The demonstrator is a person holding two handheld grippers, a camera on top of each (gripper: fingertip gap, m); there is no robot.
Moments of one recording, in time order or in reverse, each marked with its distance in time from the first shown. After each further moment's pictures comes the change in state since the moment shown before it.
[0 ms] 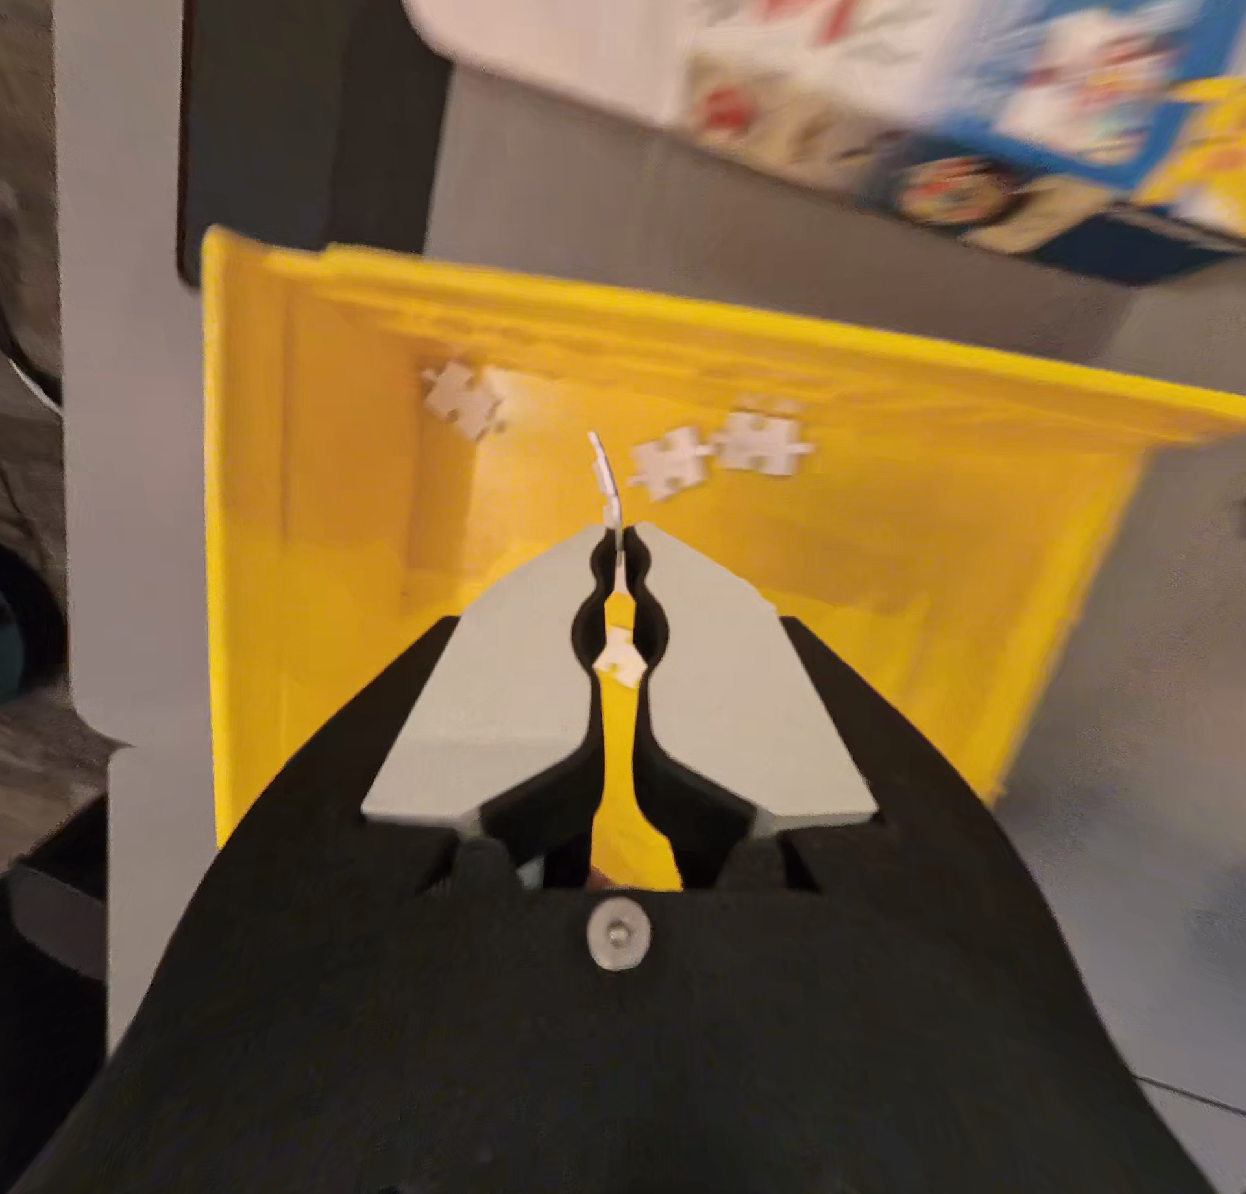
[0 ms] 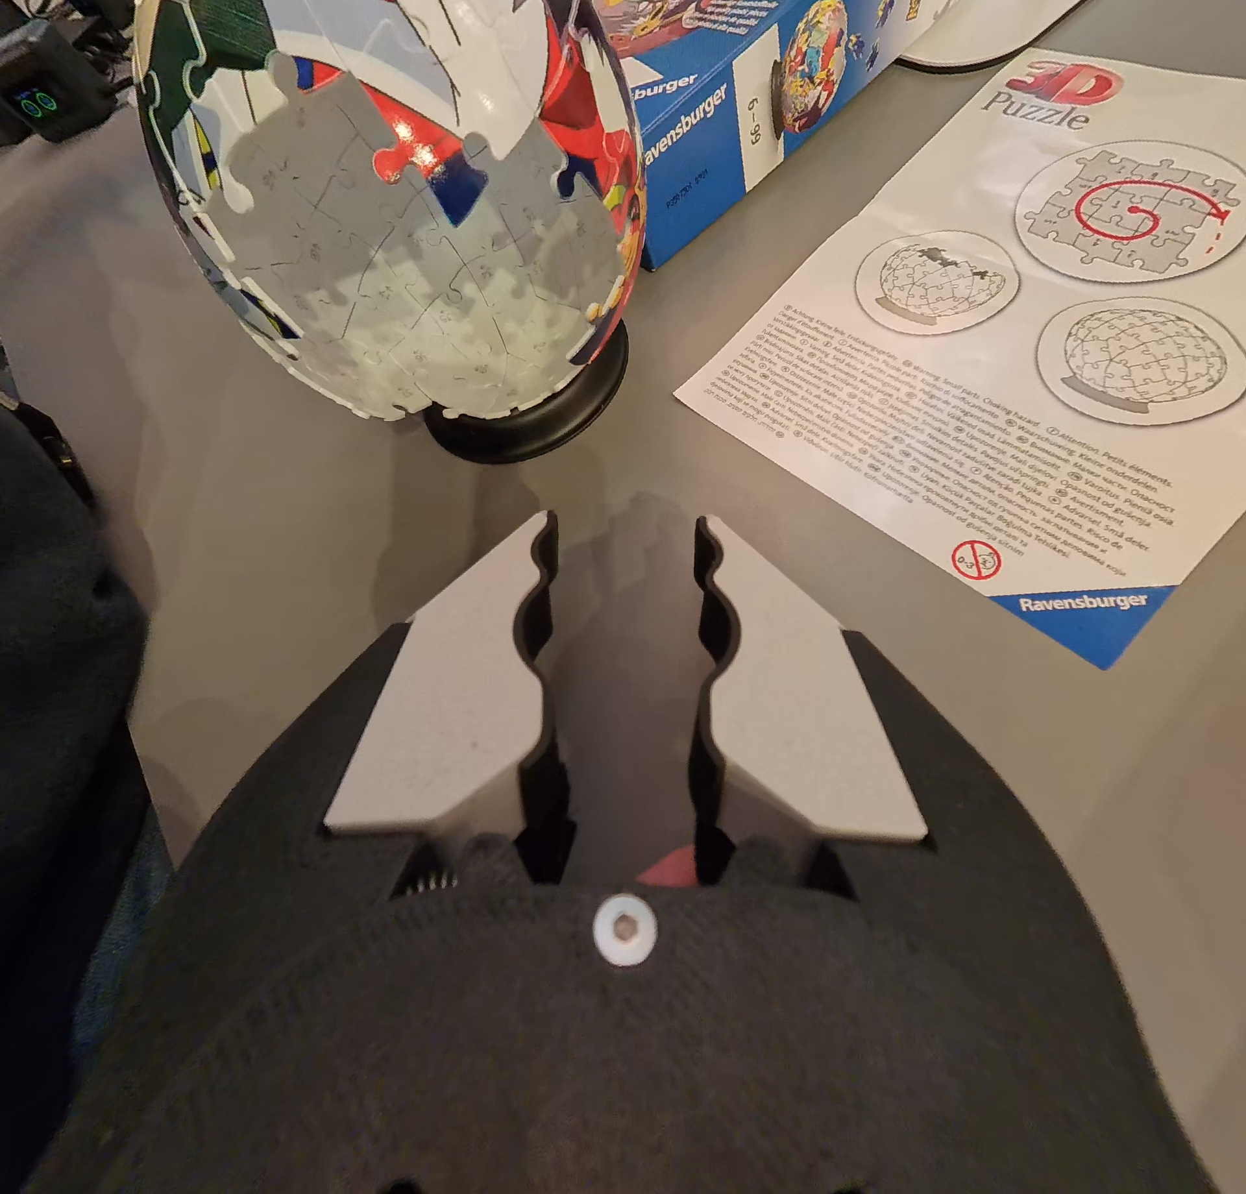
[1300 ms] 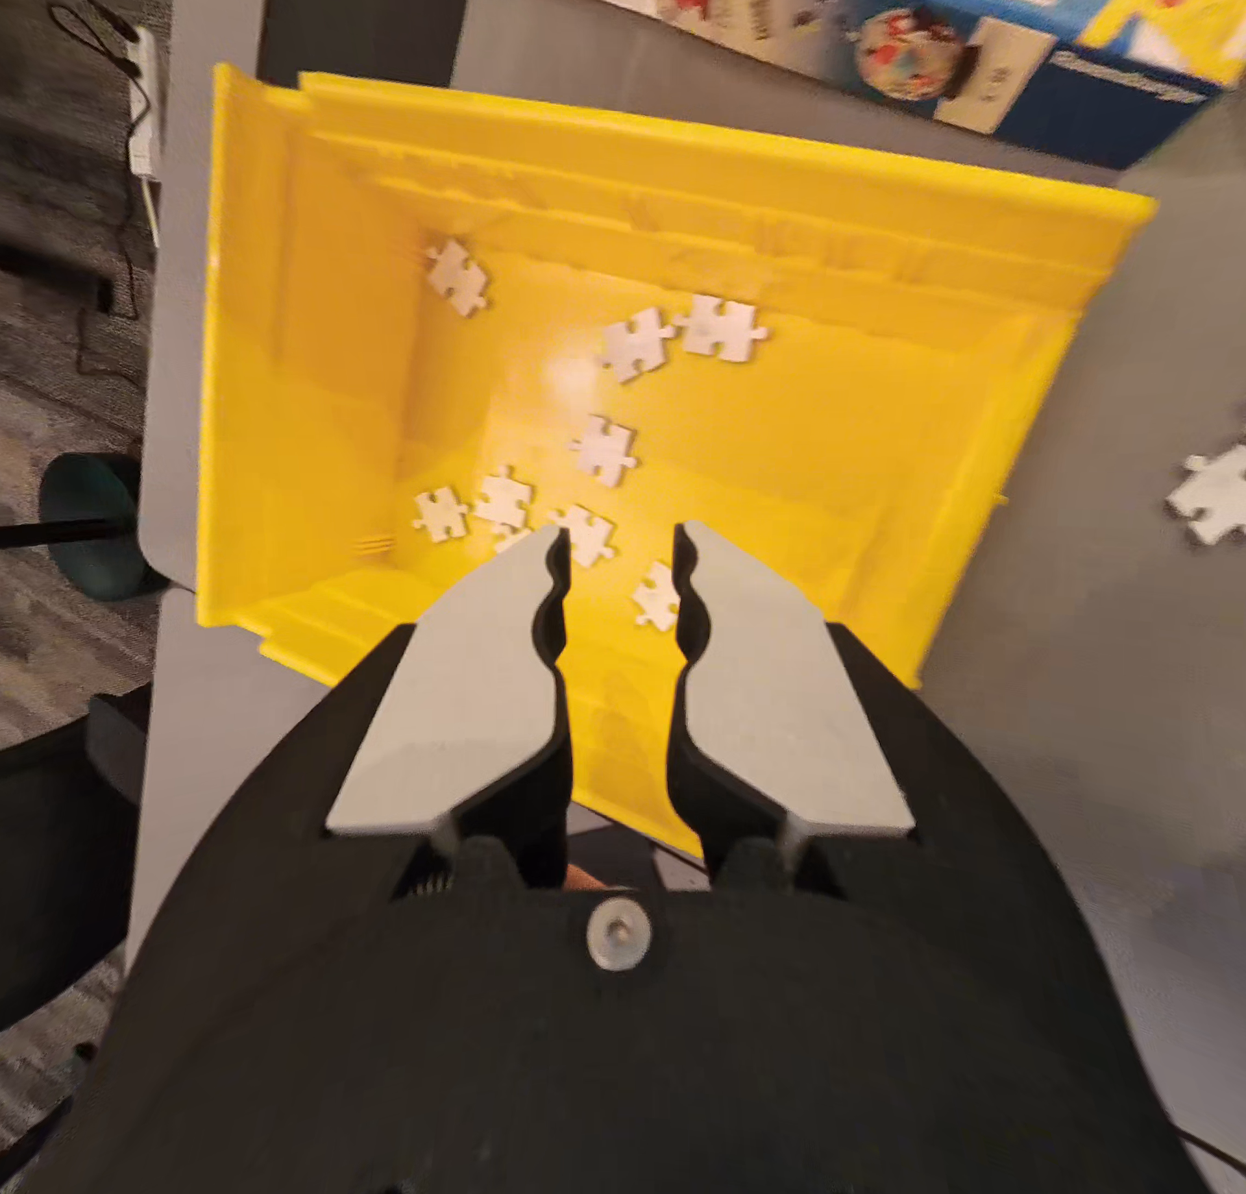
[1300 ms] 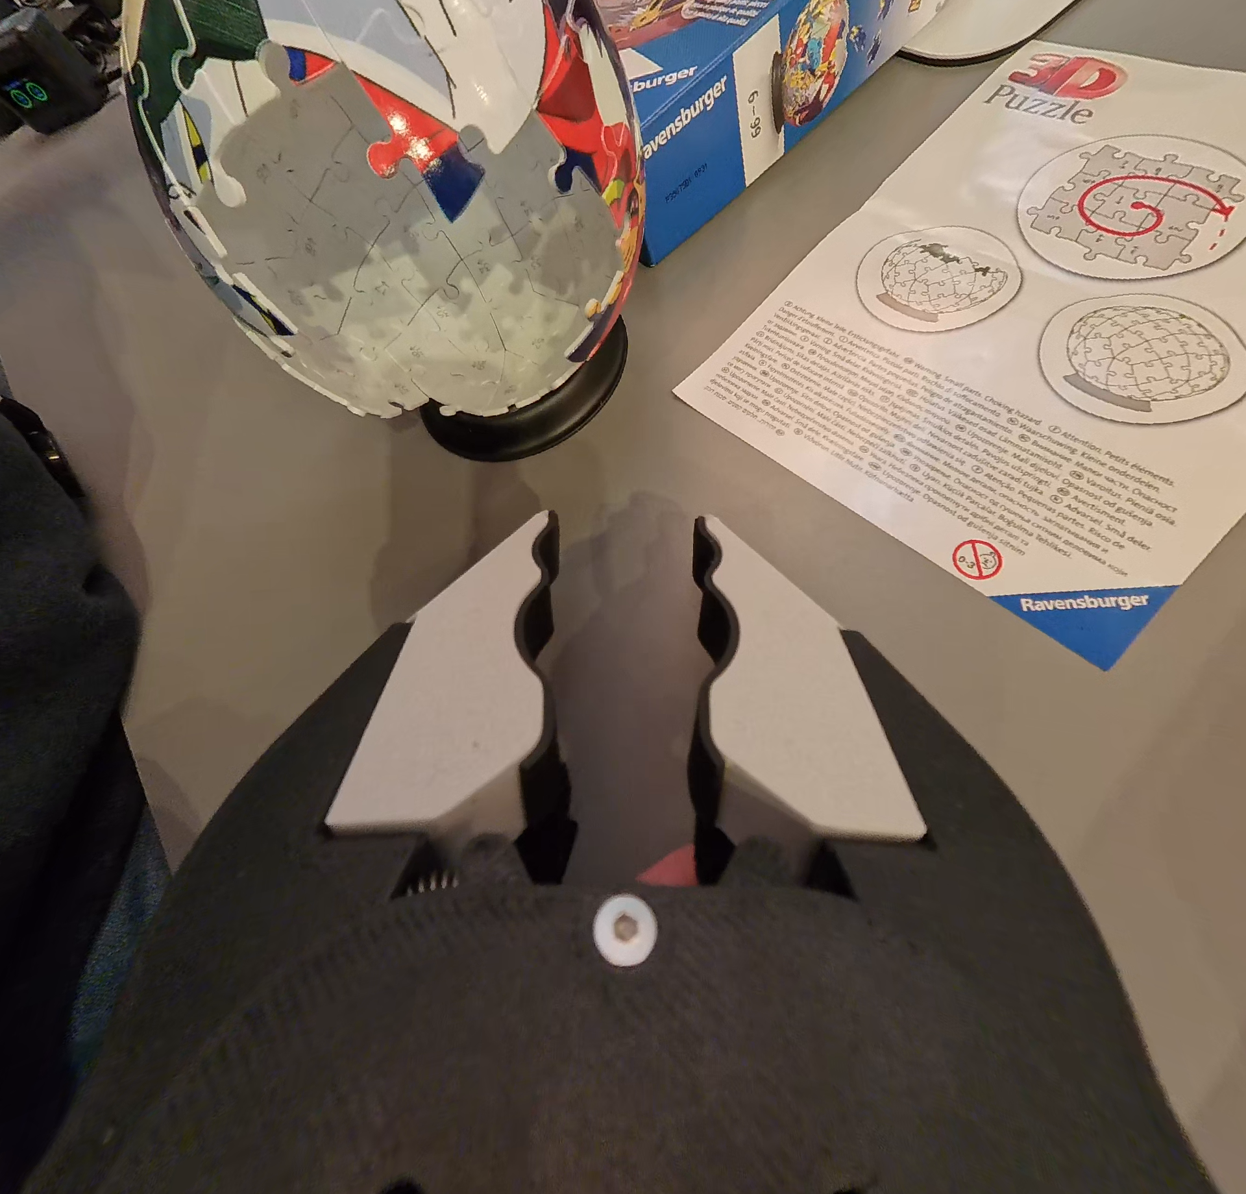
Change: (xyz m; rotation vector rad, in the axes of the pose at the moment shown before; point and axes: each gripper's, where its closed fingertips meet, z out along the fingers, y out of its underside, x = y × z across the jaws) left arm 0.038 0.044 -0.039 0.011 -0.183 -0.035; right arm 0.000 0.001 0.001 -0.008 0.003 -0.002
